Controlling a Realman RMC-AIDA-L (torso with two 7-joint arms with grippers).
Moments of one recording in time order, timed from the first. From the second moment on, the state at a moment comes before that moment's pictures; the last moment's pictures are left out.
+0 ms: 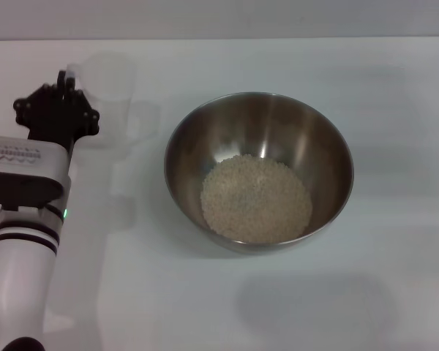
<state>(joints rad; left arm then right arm) -0.35 -2.08 -0.57 -0.71 1.70 1.07 0.72 0.59 1.99 -1.55 -0.22 0.51 -1.27 0.33</state>
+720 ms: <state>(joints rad) -0.35 -2.08 -0.56 -0.64 1.69 0.91 0.53 0.59 1.99 -1.55 -0.21 0.50 -1.27 0.33</state>
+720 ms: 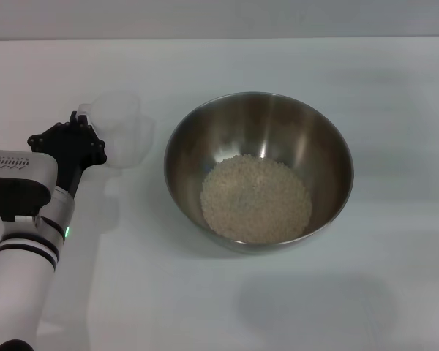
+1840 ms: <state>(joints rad) -0.18 -2.07 -0.53 -0.73 1.76 1.03 0.53 0.58 1.99 -1.55 -0.19 0.51 -1.27 0.33</state>
